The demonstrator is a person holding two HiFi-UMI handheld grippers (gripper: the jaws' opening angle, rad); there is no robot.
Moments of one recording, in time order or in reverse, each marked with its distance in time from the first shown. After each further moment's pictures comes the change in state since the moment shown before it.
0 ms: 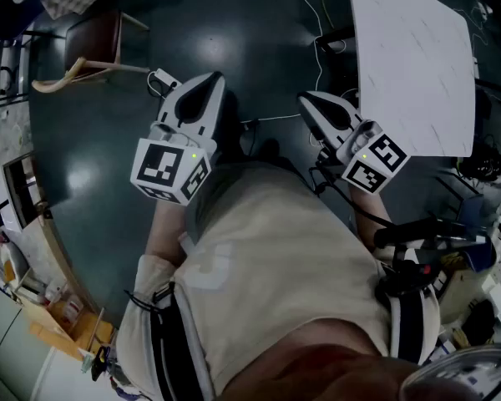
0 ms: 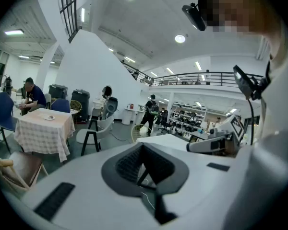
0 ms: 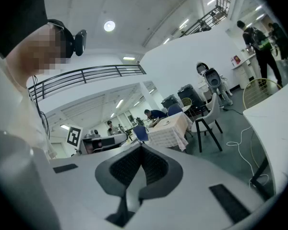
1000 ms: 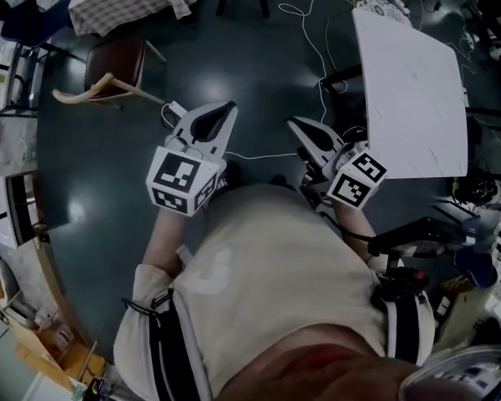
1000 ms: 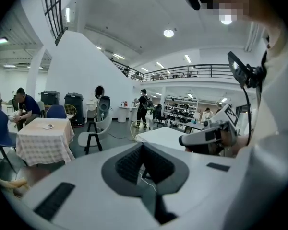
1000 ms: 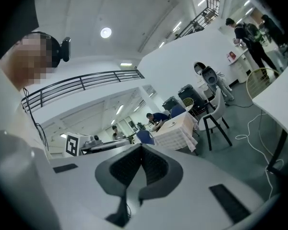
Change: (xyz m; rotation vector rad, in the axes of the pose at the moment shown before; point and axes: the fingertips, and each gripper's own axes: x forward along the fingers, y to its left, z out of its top) left arm -0.075 0.041 0.001 0.100 0.077 -0.096; right arm 0.069 0.090 -0.013 0.111 -0.061 -0.026
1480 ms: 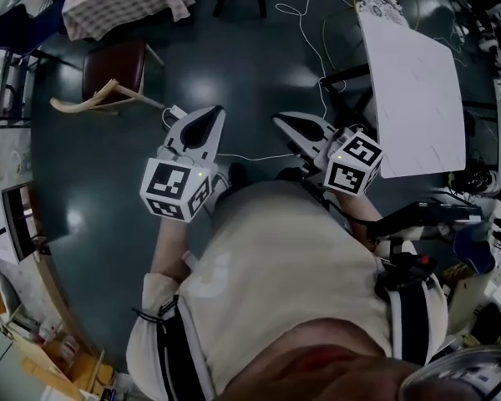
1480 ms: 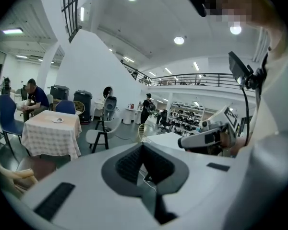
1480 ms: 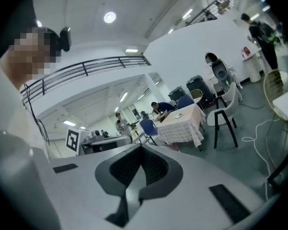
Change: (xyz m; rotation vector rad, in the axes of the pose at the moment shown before) left arm -0.041 0.084 -0.014 -0.107 -0.036 0.031; right arm 0.096 0.031 -0.011 -0.057 0.148 0.042
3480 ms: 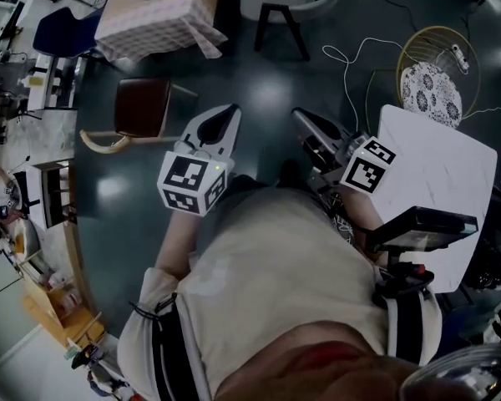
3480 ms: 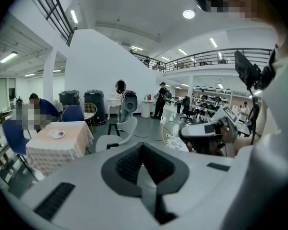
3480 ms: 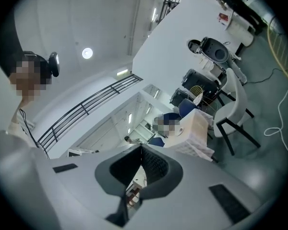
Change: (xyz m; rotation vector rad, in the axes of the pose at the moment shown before) left arm 0.352 0.097 0.142 0.053 0.143 0.265; right arm 0.041 -0.349 0.240 0.288 -0.141 0.244
